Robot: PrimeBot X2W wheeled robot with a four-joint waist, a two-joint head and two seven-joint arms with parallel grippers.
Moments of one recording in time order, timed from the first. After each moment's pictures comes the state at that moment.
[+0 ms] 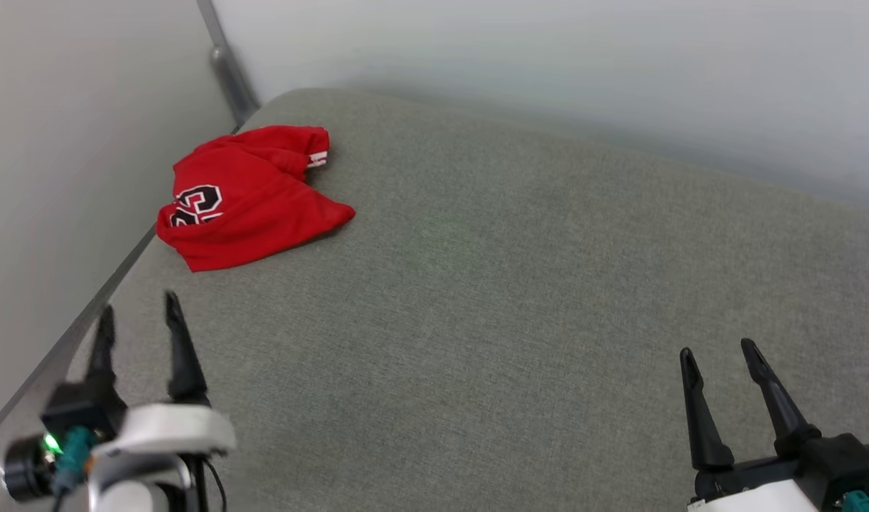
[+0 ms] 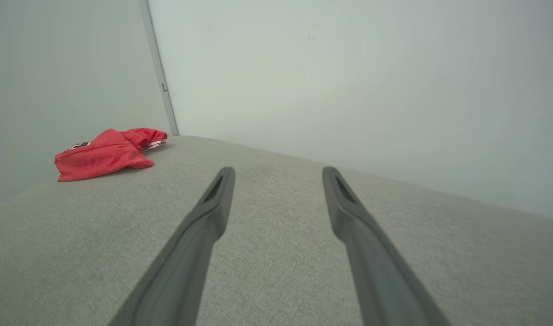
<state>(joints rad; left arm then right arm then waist) -0.06 0.07 0.12 0.06 -0.13 0.08 -0.26 0.12 -0.05 0.01 -0.05 0.03 0.13 -0.26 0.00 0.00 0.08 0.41</state>
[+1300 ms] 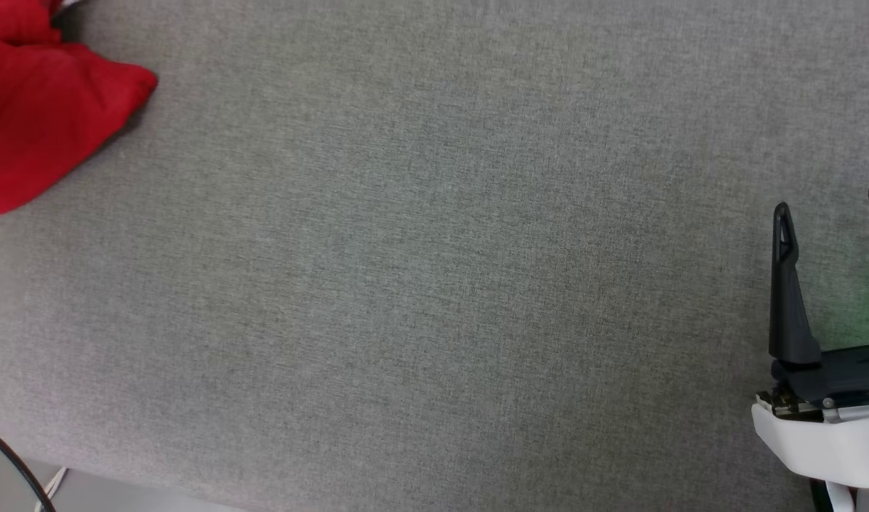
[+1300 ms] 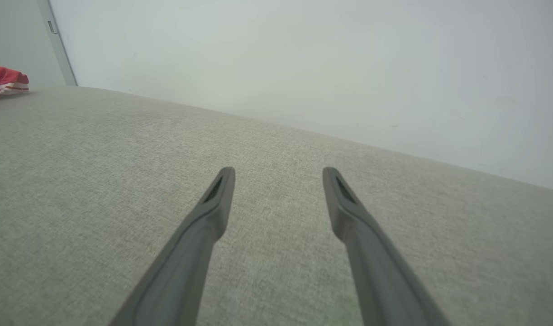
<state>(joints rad) -1.00 0.63 -0.02 0.73 -0.66 -0.13 0.32 -0.06 -0.06 -0.07 -0.35 -0.18 0.13 -0.26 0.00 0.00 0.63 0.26</state>
